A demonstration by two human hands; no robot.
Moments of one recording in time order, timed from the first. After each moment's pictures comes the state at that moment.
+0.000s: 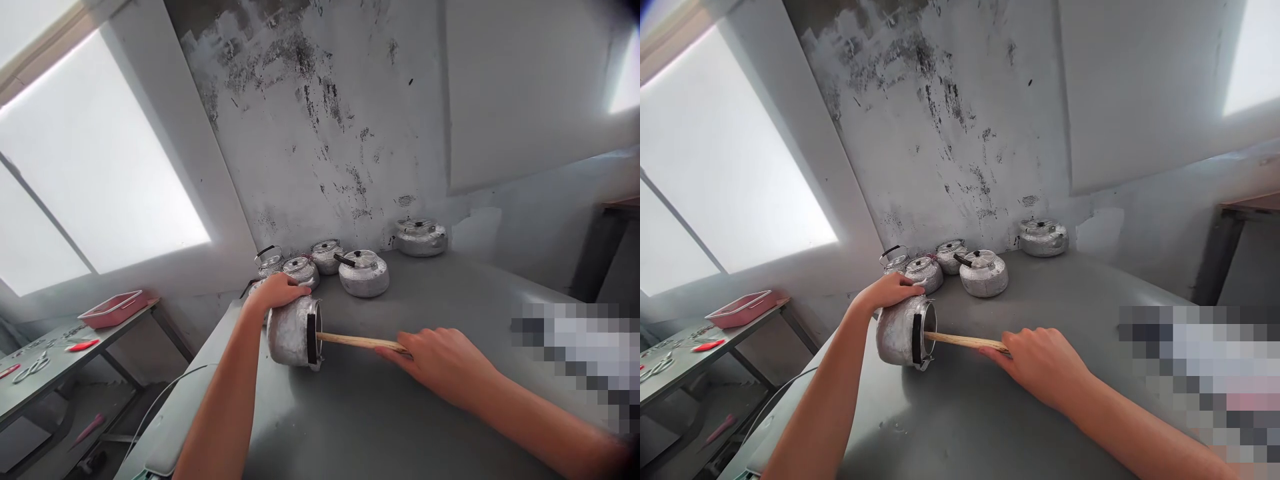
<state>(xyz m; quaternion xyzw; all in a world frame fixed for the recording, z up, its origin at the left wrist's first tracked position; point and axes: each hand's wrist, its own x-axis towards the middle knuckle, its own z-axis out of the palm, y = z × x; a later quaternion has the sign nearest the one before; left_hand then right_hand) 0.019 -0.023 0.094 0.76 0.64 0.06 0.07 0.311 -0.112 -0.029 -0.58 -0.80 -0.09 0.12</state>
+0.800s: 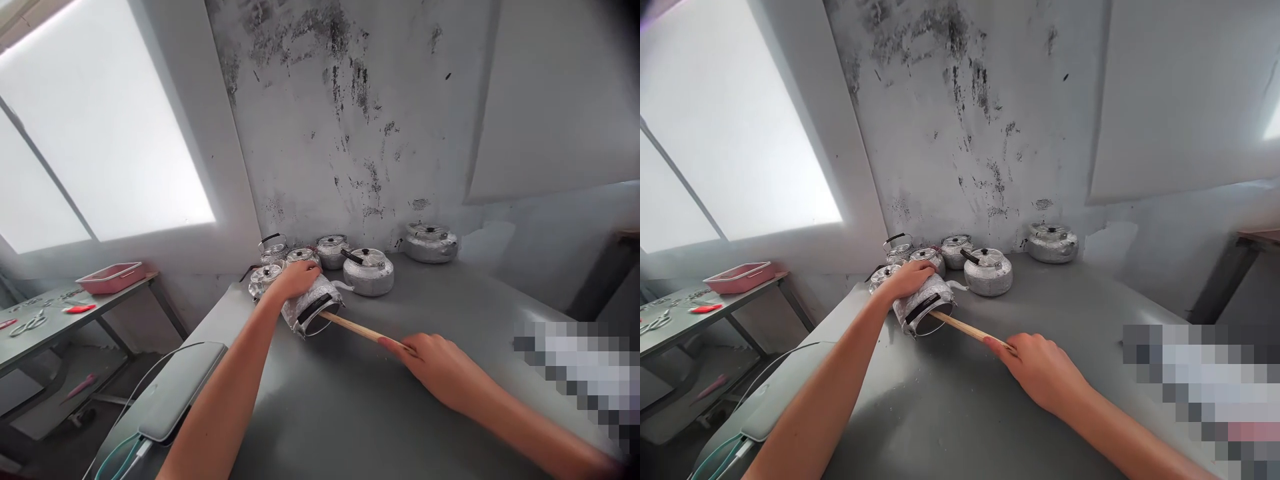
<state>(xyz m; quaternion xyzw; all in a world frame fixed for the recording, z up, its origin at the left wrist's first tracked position) 0.036 -0.001 0.068 0.80 0.57 0.17 0.07 0.308 -0.111 -0.025 -0.62 -0.76 0.12 0.16</state>
